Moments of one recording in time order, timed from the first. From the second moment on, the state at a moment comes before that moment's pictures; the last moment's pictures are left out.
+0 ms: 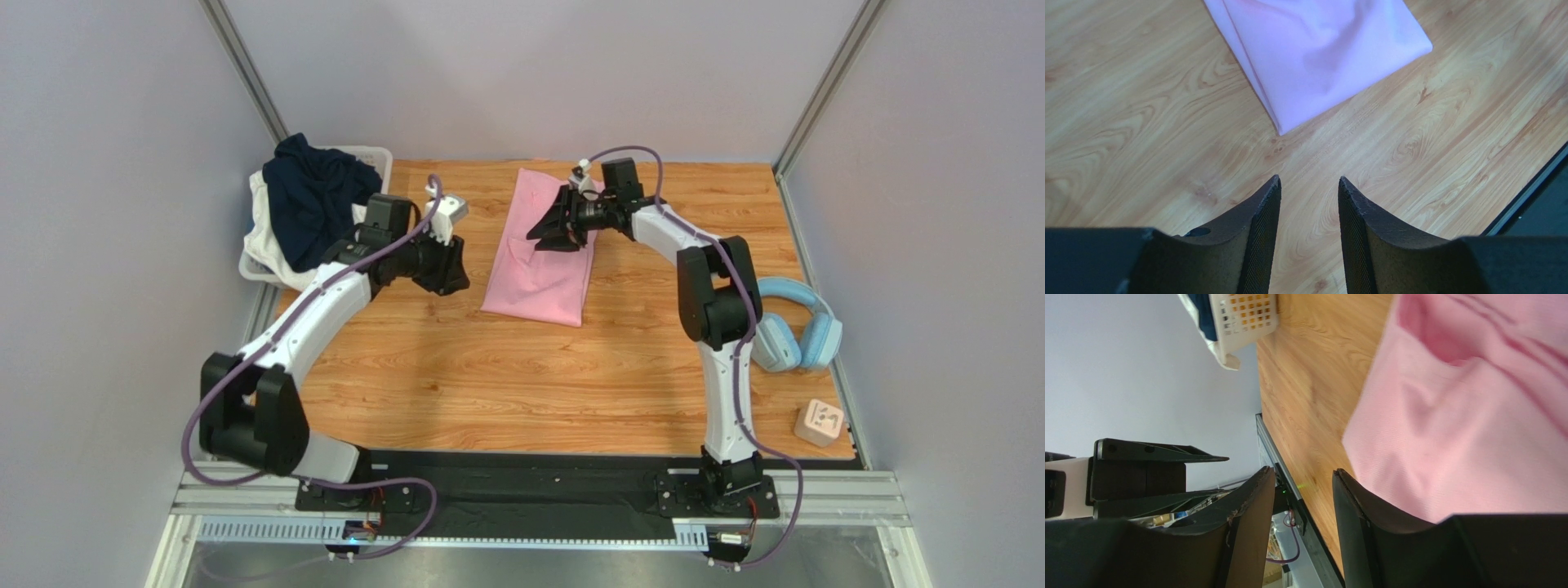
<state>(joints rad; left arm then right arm) -0.27 1.39 1.11 -0.49 0.48 0.14 0.30 2.27 1.76 -0.20 -0.99 0.81</state>
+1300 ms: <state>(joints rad) -0.44 2.01 1.53 -0.56 0.47 0.10 0.34 2.05 1.20 -0.13 -0.94 0.80</state>
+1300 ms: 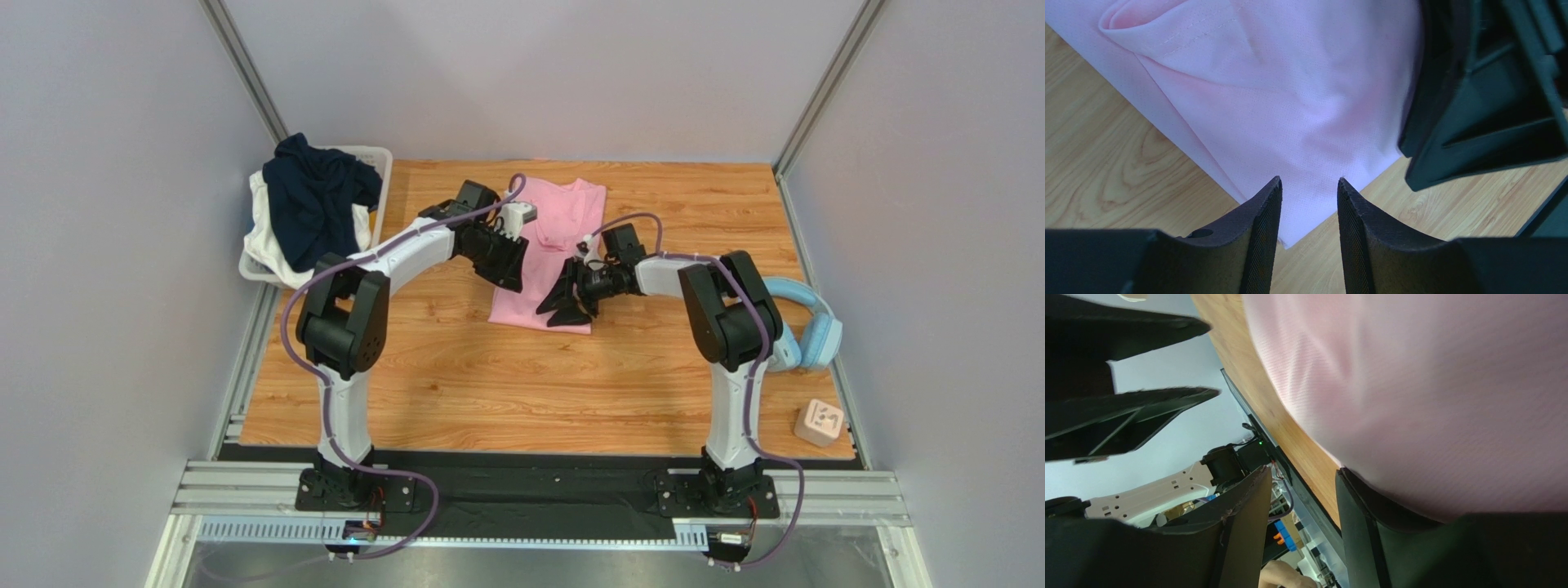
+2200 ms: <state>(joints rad) -0.41 1.63 1.28 -0.56 0.51 0.10 0.33 2.11 1.33 -0.14 -0.97 0.82</state>
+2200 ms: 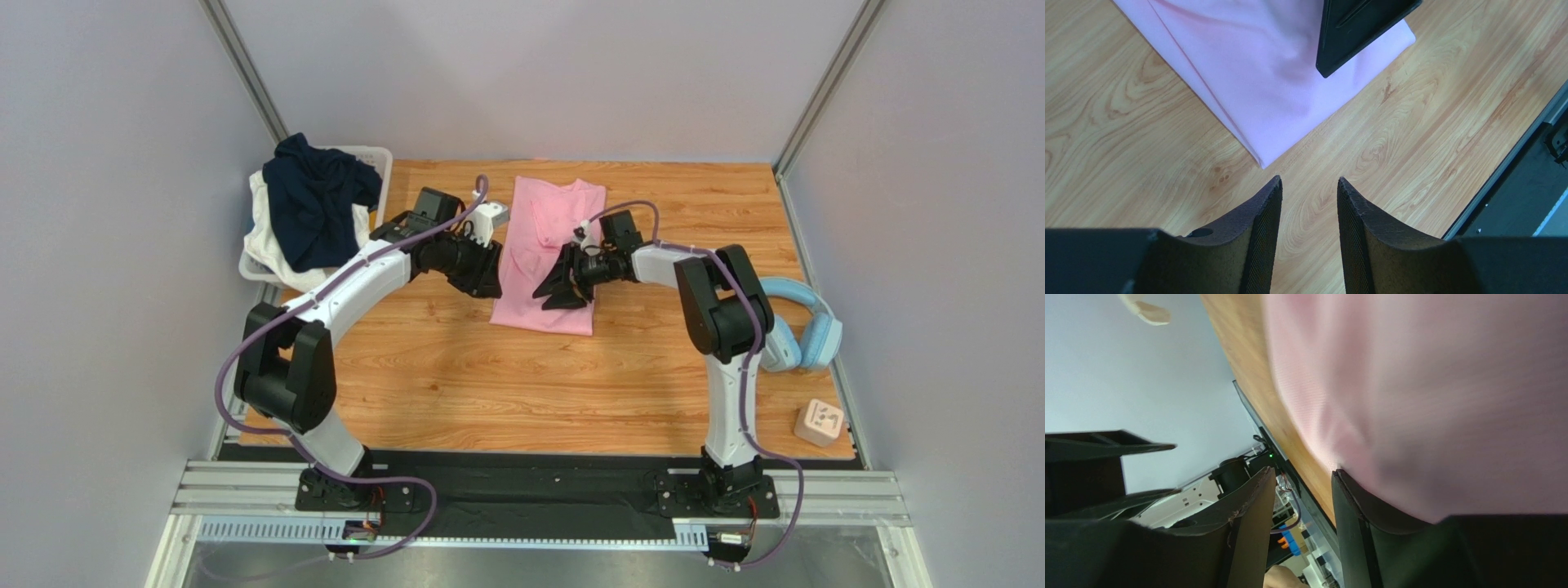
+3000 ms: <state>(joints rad) -0.41 1.67 1.29 -0.56 0.51 0.10 0.31 2.01 1.23 -0.20 -0.94 0.81</state>
